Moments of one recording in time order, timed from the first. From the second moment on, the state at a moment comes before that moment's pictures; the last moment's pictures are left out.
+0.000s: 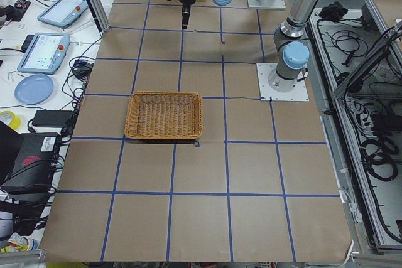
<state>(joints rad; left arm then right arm) -1.53 -1.56 -1.74 -1.29 1.55 0.03 1.02 -1.12 1.69 -2.09 -1.60 -0.96</state>
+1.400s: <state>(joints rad) -1.53 -1.56 -1.74 -1.28 1.55 0.03 1.74 -1.11 1.49 -1.93 -1.55 0.14</state>
